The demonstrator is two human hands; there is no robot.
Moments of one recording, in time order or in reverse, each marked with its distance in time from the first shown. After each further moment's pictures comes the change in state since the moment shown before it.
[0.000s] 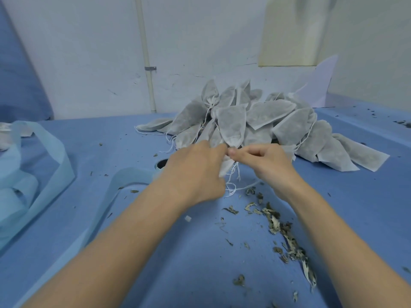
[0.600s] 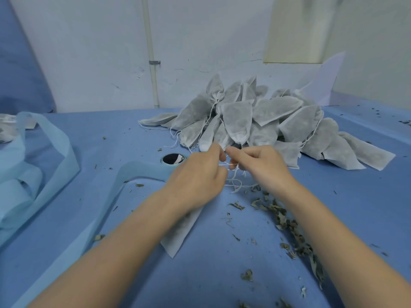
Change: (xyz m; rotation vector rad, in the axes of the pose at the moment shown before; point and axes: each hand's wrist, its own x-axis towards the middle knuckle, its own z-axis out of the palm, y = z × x) left_hand -0.012 -0.009 0.024 -0.447 0.047 -0.080; right_hand -0.002 0.003 0.020 -0.199 0.019 0.046
